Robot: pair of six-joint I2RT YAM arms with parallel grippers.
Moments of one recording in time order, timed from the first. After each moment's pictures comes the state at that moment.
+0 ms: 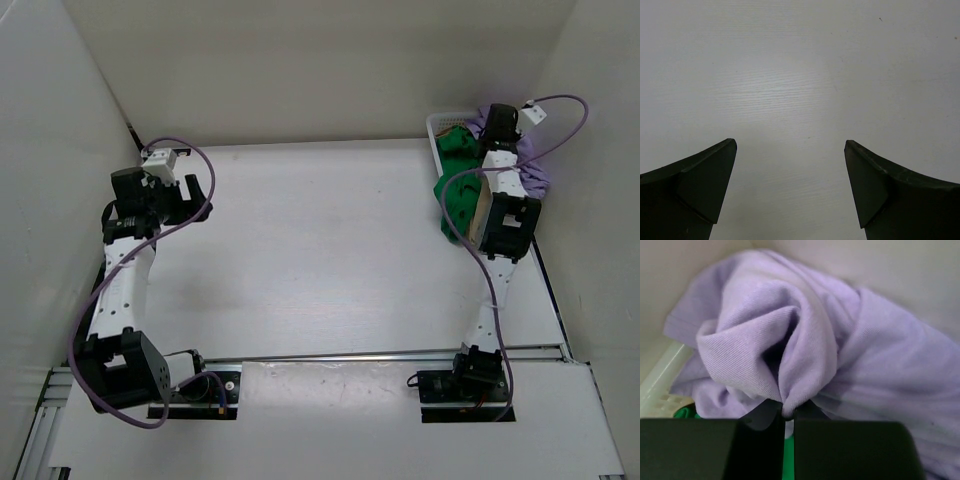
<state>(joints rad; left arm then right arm) 0.19 1.23 1.08 -0.43 0.38 0.00 -0.15 2.57 2.33 -0.20 0.49 0.56</state>
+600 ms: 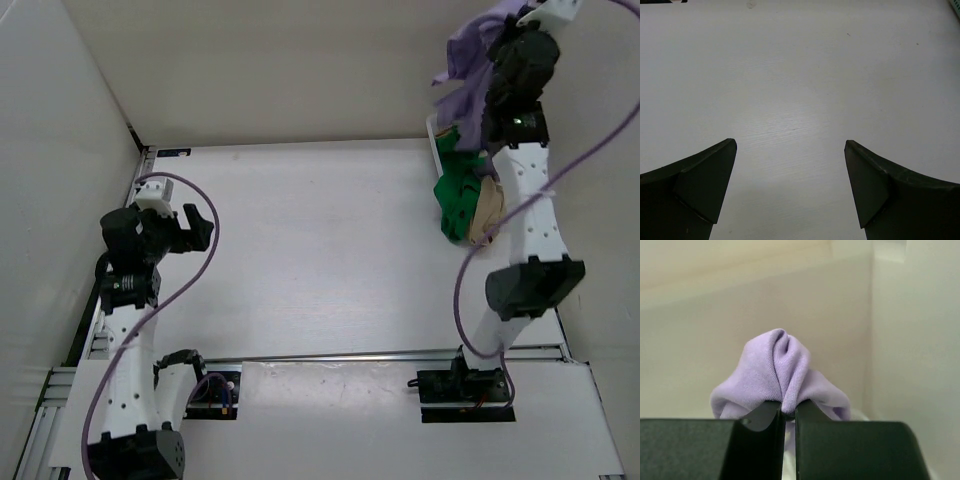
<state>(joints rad) 0.19 0.81 0.89 -0.45 0.42 0.00 0.10 1.79 2.11 -0.03 0.43 0.05</state>
